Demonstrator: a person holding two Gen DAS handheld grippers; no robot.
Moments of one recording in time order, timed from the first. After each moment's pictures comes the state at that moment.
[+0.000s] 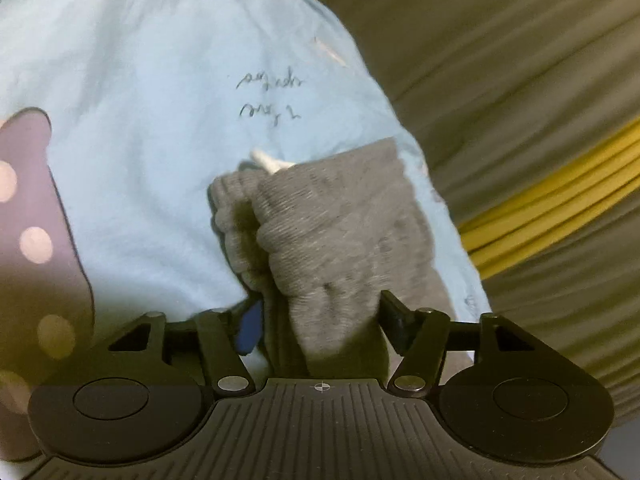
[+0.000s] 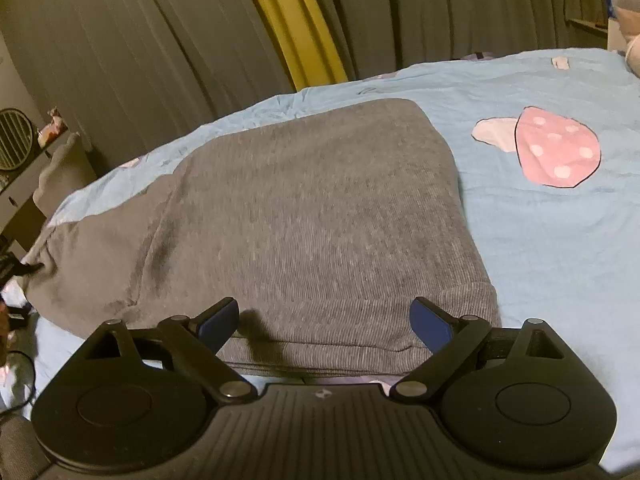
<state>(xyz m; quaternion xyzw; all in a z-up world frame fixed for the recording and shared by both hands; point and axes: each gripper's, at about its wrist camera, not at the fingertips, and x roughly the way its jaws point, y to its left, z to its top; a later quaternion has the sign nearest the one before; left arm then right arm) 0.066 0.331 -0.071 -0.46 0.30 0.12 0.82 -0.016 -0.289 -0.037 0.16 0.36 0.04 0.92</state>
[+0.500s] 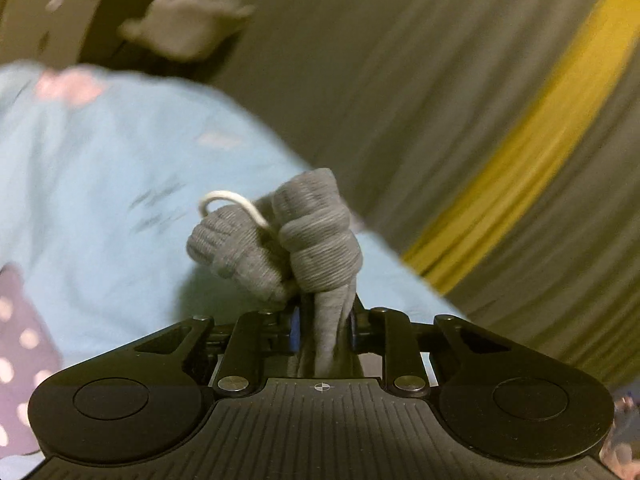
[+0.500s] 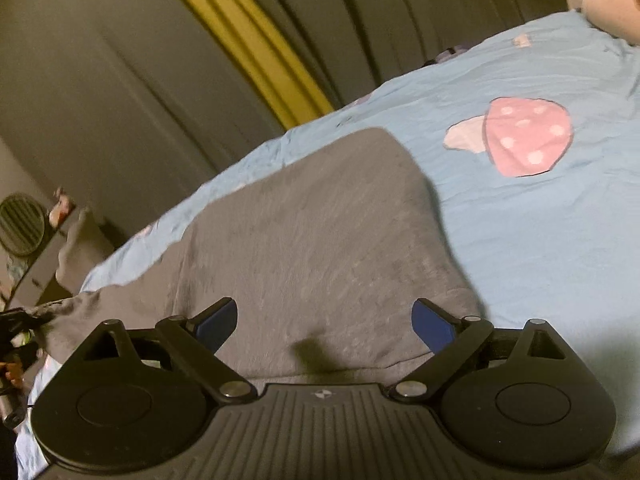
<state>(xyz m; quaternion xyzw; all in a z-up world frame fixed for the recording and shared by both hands) 0.052 0.260 0.045 -0.32 0.23 0.08 0.92 -0.033 -0.328 -0.025 0.28 0.31 0.03 0.91</state>
